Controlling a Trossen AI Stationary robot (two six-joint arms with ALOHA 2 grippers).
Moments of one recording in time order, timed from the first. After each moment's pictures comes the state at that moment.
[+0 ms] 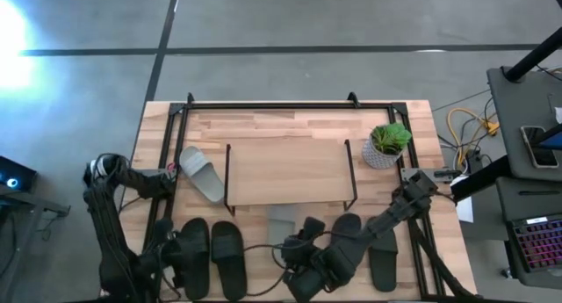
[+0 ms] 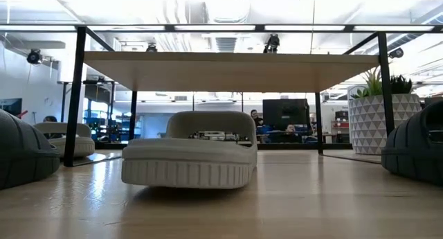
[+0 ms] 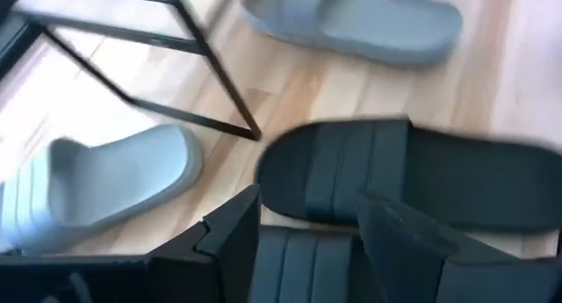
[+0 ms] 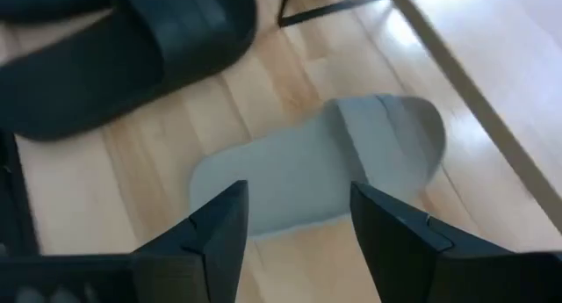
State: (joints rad) left arm -1.21 1.62 1.38 -1.50 -0.71 -1.67; right arm 0.64 2.23 2.16 -1.21 0.64 0.94
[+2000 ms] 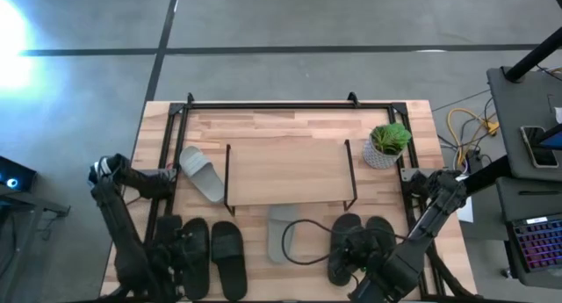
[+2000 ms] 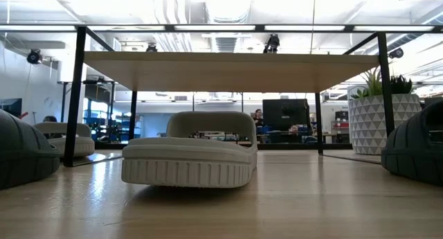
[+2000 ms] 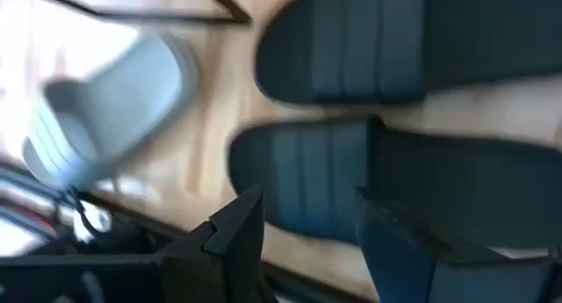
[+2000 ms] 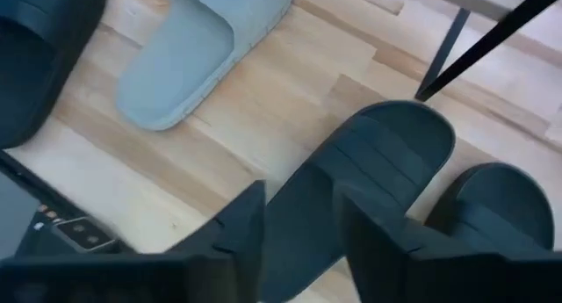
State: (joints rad) left arm -1.10 1.68 1.50 -1.56 -0.30 -1.30; right arm 0.85 1.96 1.94 -1.57 0.49 1.88
